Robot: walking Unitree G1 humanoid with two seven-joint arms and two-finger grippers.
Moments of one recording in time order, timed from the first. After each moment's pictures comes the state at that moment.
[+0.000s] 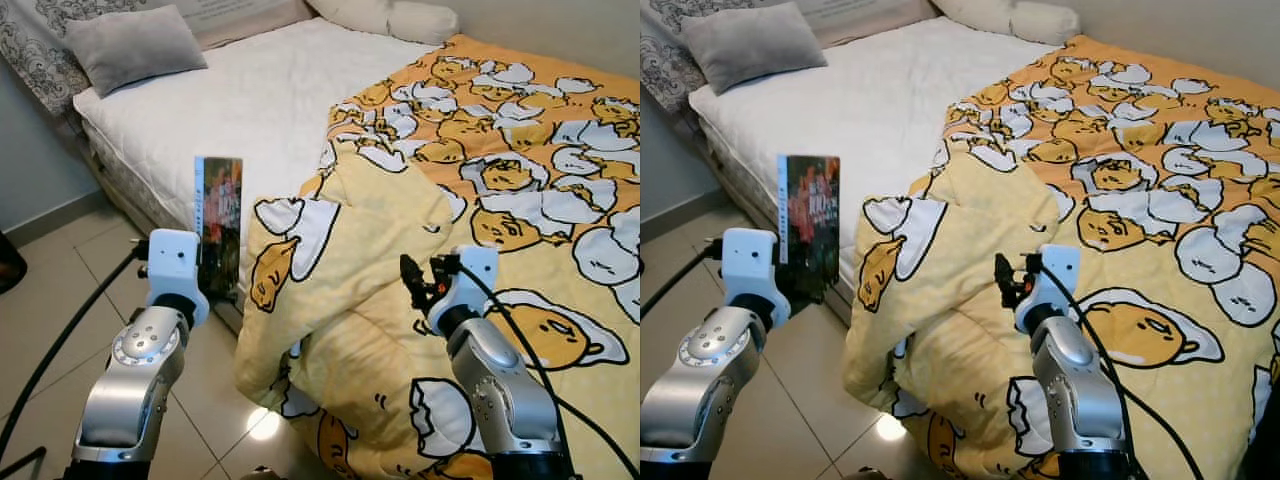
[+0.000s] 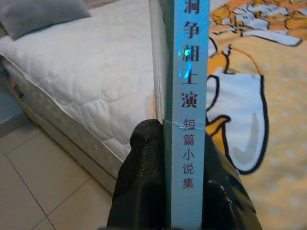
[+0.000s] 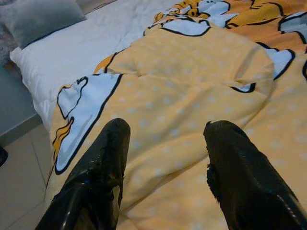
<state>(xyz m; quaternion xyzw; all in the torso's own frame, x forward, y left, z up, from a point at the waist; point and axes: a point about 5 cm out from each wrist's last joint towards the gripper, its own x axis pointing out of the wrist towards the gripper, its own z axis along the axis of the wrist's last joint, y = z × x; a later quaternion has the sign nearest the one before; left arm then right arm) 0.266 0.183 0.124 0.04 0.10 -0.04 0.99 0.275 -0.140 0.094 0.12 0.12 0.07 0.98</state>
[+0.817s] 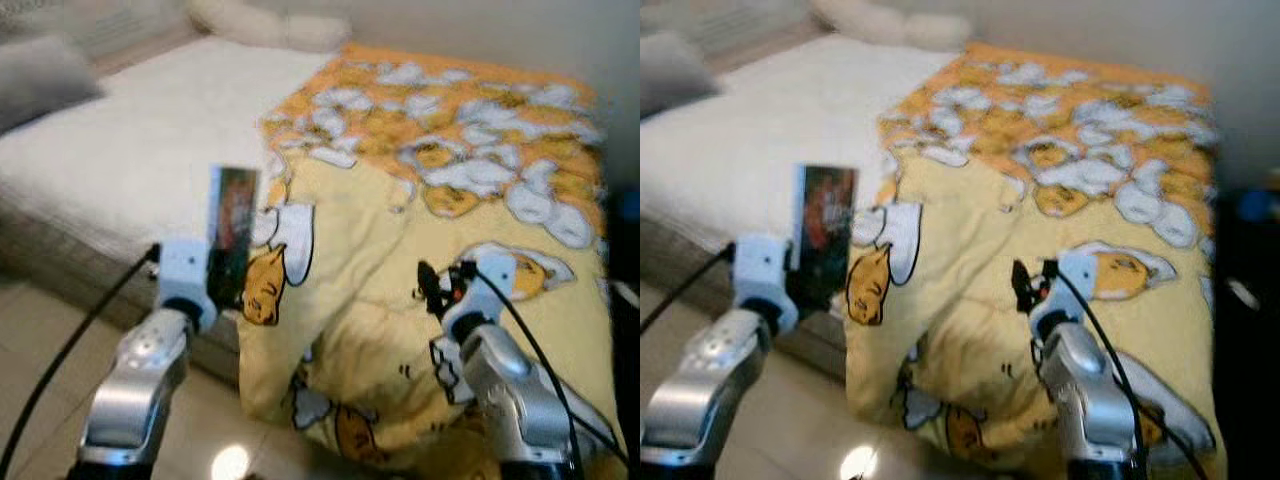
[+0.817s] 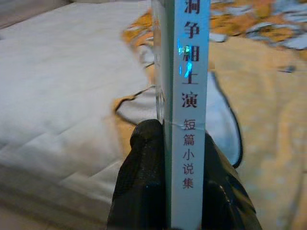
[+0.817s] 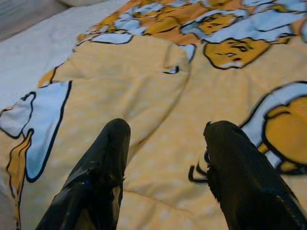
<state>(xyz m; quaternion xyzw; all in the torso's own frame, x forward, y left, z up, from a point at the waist) 0.267 0.176 0.123 0.06 0.10 -0.06 0.99 0.269 -0.152 0.089 0.13 0.13 0.03 0.98</state>
